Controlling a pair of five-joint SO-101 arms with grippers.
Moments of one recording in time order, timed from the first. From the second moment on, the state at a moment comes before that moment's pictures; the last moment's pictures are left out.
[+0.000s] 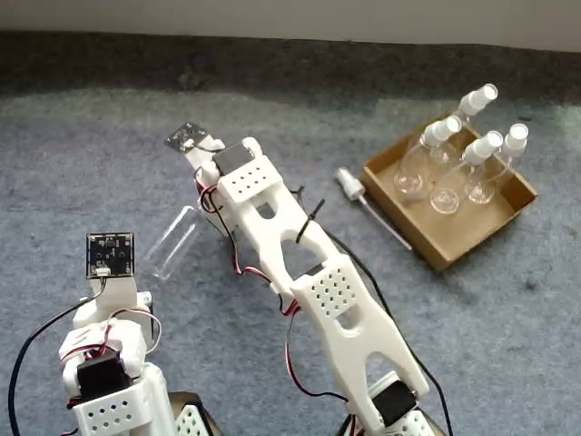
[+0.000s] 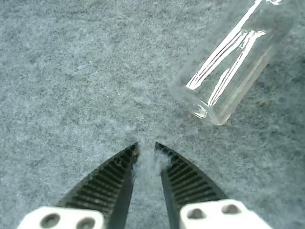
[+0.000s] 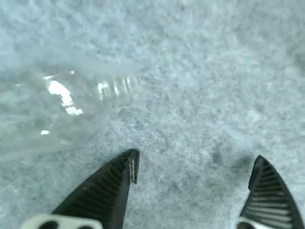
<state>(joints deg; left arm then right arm) -25.6 -104.3 92.3 71.4 -10.2 -39.7 60.6 -62.5 88.9 14.8</state>
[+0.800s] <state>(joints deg) -25.6 -104.3 92.3 71.4 -10.2 -39.7 64.5 -65.9 92.7 23.1</state>
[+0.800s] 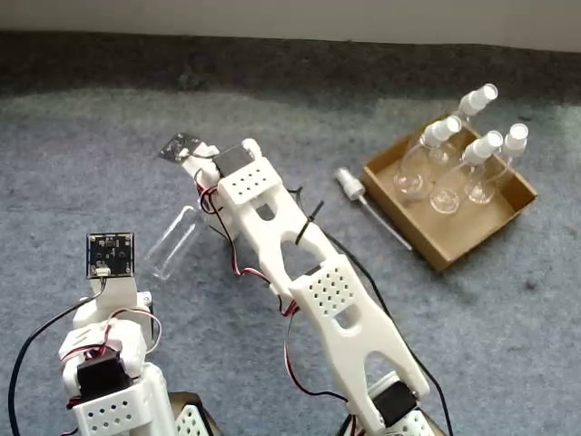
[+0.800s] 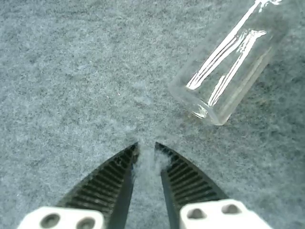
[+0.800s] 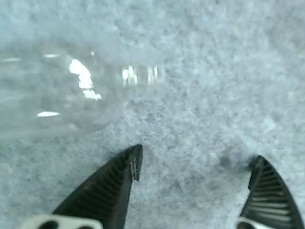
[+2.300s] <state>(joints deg) -25.6 -104.3 92.3 71.4 -10.2 -37.3 66.9 -75.7 100.1 23.5</state>
